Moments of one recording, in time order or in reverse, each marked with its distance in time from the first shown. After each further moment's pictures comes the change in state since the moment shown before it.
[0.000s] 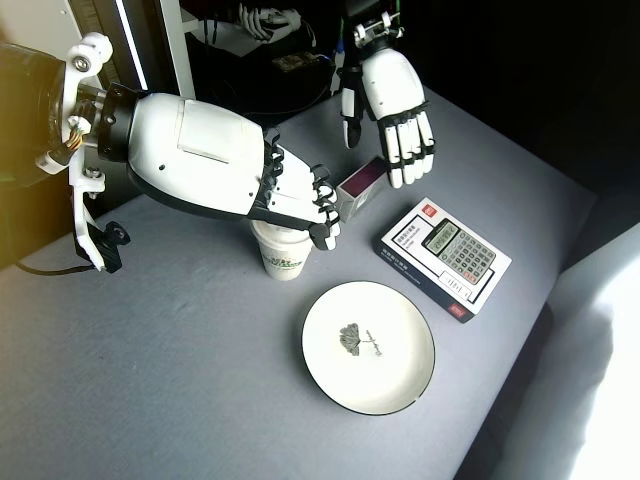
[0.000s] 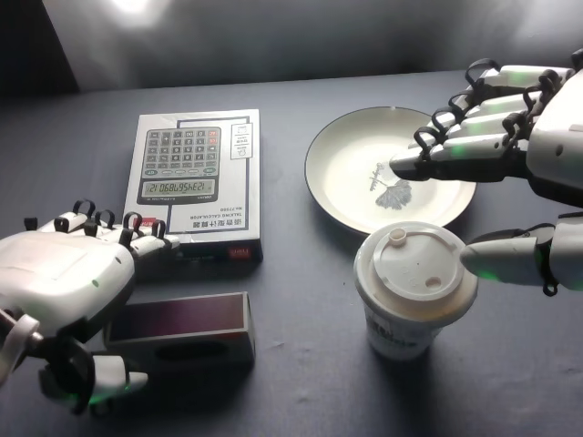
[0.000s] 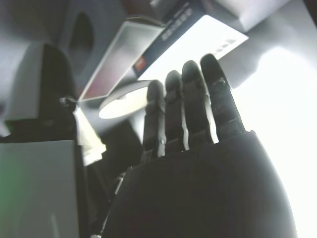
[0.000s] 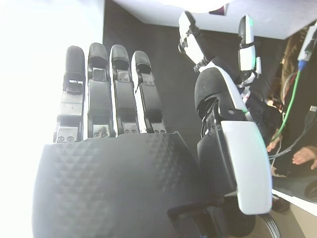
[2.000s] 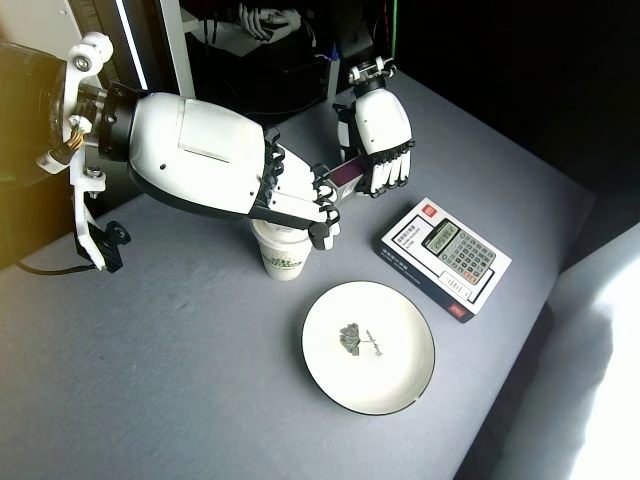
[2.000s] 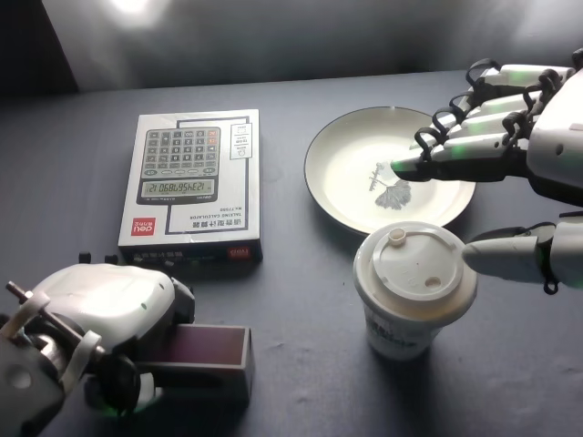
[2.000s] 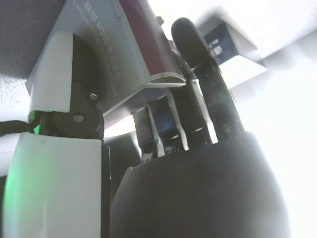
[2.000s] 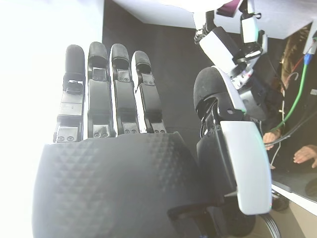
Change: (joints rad) left arm 0.033 -0.180 0.101 -0.056 -0.042 -0.011; right arm 0.000 0.000 0.000 0.000 0.000 0.000
